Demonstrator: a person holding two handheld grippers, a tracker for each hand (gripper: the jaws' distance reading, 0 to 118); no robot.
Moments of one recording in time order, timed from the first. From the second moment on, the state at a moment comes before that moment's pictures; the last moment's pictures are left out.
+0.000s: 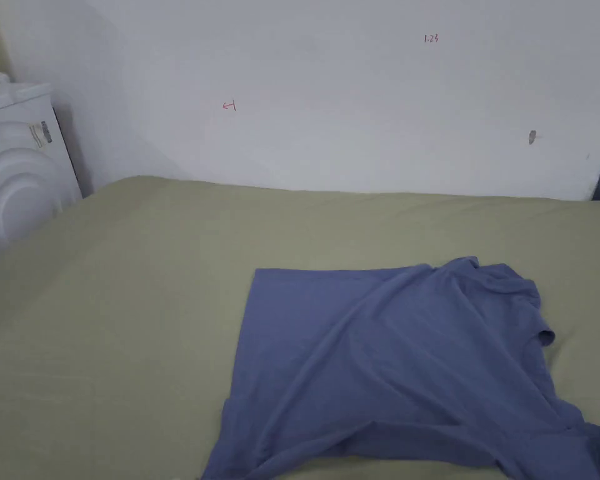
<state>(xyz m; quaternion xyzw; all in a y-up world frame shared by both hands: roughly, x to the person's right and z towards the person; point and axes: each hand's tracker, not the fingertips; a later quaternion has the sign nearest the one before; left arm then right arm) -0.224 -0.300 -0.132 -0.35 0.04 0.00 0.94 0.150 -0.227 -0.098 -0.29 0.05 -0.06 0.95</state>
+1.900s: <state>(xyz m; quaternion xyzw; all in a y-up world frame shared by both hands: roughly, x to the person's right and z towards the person) -0.268 -0.272 -0.298 -0.33 -0.01 0.09 0.94 0.219 -0.234 -0.346 -0.36 0.03 0.02 0.93</state>
